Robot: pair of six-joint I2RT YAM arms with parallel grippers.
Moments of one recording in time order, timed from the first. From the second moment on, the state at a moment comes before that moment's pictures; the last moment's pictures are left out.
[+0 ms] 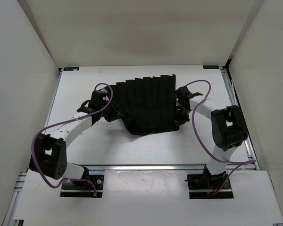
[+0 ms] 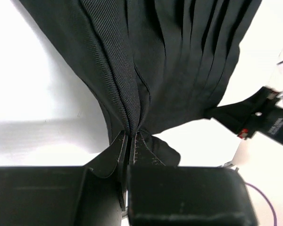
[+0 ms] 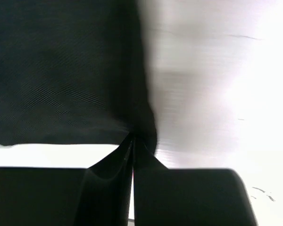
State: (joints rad) left arm -0.32 1.40 0.89 -0.29 0.24 -0.86; right arm 0.35 1.80 1.15 -0.69 -0.10 0.32
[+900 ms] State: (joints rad) left arm -0.32 1.43 0.92 -0.28 0.25 -0.87; right arm 0.61 1.94 1.31 -0.71 -0.29 0.31
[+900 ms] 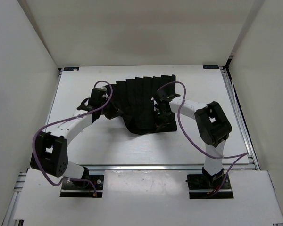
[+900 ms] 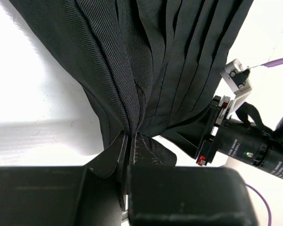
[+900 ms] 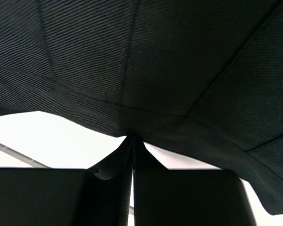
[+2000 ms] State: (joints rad) left arm -0.24 1.29 0.74 -0.28 0.27 -0.87; right arm 0.41 1.86 1.39 -0.74 -0.36 0.24
